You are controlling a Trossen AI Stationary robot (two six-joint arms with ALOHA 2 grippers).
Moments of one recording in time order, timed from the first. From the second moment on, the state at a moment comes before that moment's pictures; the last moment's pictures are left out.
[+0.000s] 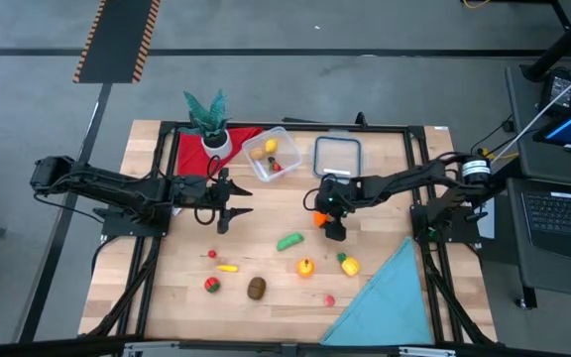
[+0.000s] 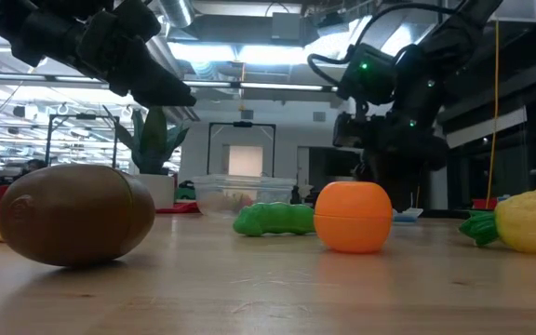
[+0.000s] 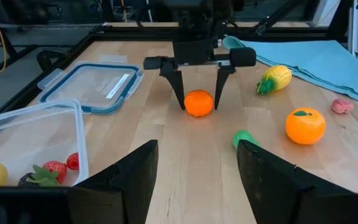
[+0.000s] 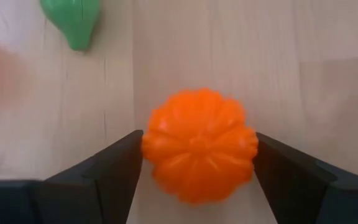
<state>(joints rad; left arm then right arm) 0.00 0.97 0.38 0.26 -0.12 -0.01 -0.09 1.69 0.77 -0.16 -0.13 0.02</state>
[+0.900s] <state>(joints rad) 0.00 0.97 0.38 0.26 -0.12 -0.02 -0.09 1.70 0.77 -0.15 -0.12 -0.01</state>
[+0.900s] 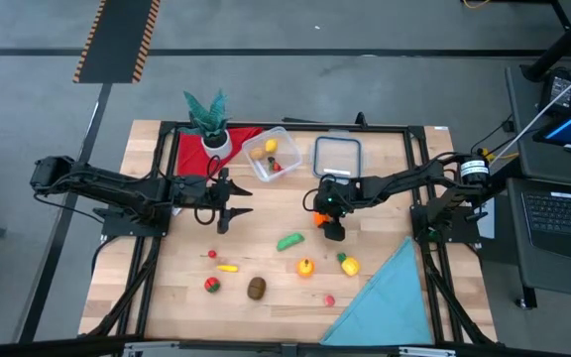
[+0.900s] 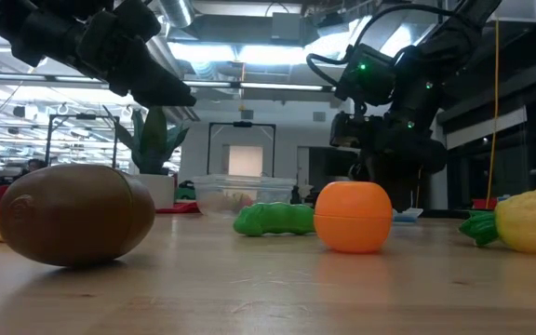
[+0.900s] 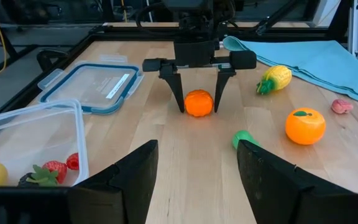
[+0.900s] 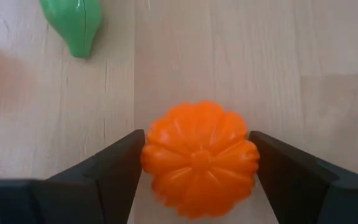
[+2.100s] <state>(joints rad) 0.00 0.97 0.38 0.26 -0.12 -0.02 -0.10 1.61 0.77 -0.05 -0.13 0.07</state>
